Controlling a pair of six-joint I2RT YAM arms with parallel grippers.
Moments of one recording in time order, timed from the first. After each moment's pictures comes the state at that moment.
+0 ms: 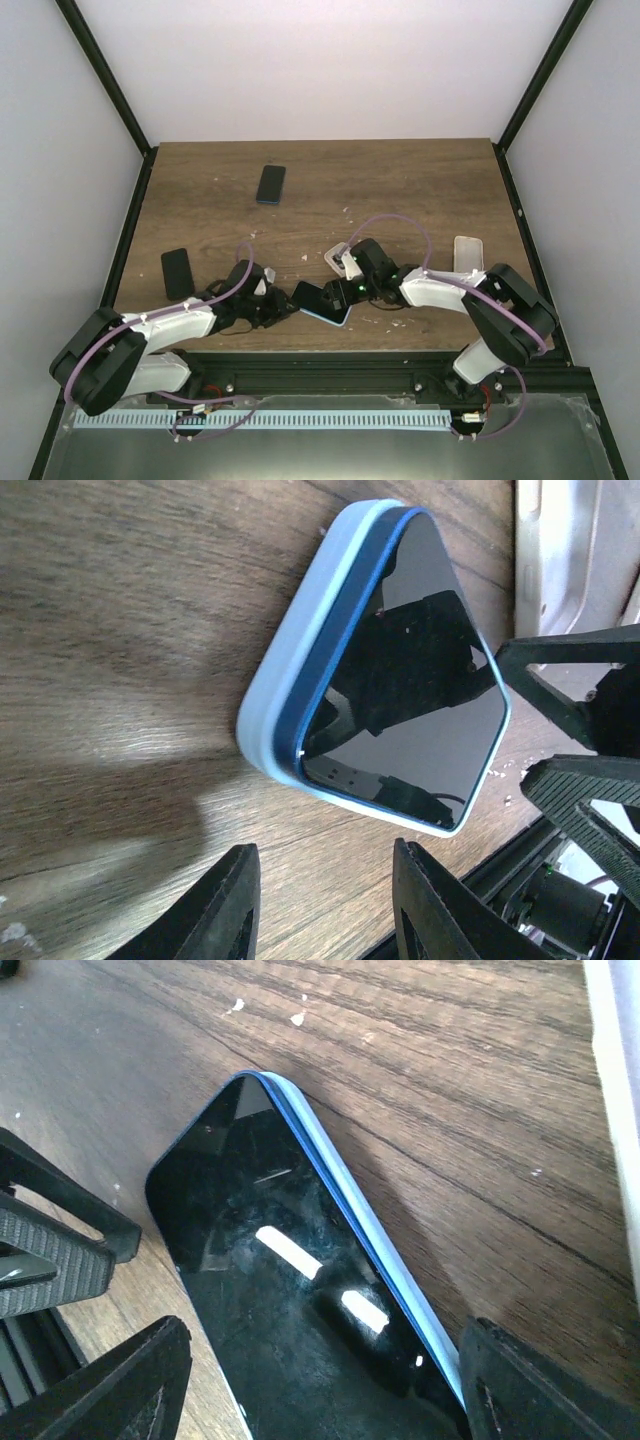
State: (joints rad) left arm -0.66 1.25 0.36 0.00 0.44 -1.07; right arm 0.74 1.54 0.66 -0.02 -0.39 0.42
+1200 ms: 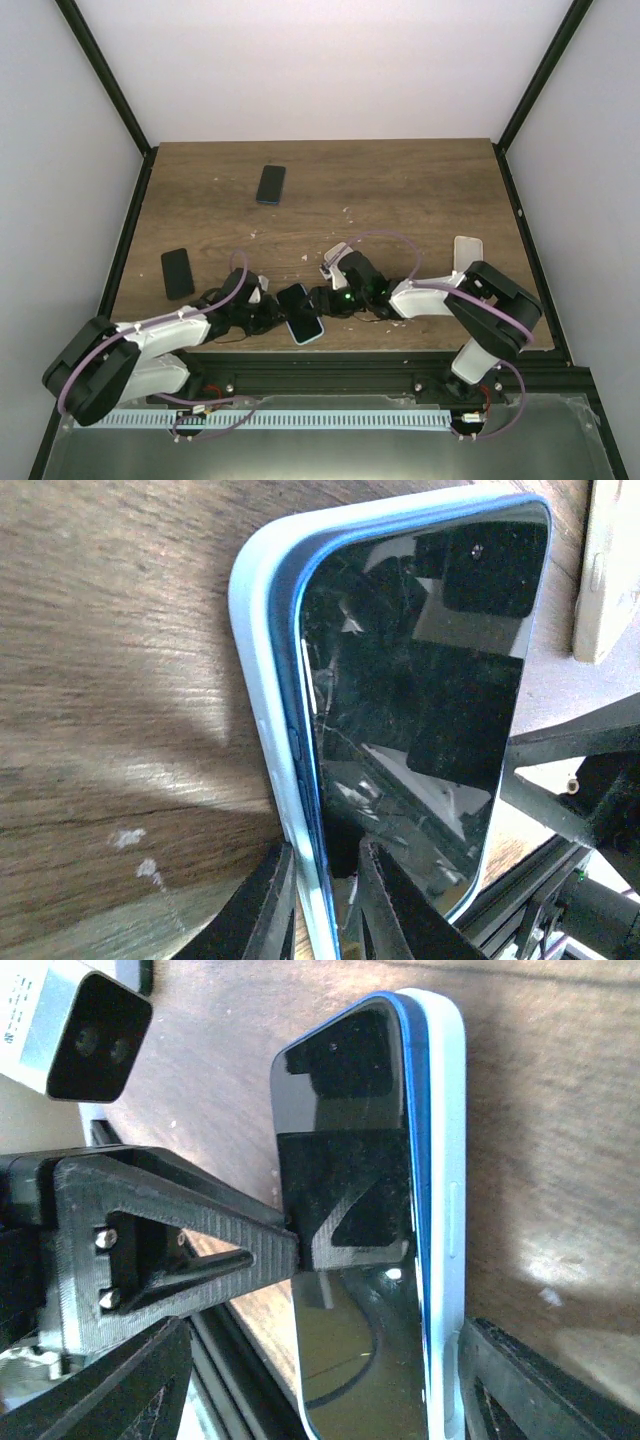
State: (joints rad) left arm -0.66 1.20 0.29 0.00 0.41 -1.08; right arm 0.87 1.61 0.62 0.25 -0.53 0.83
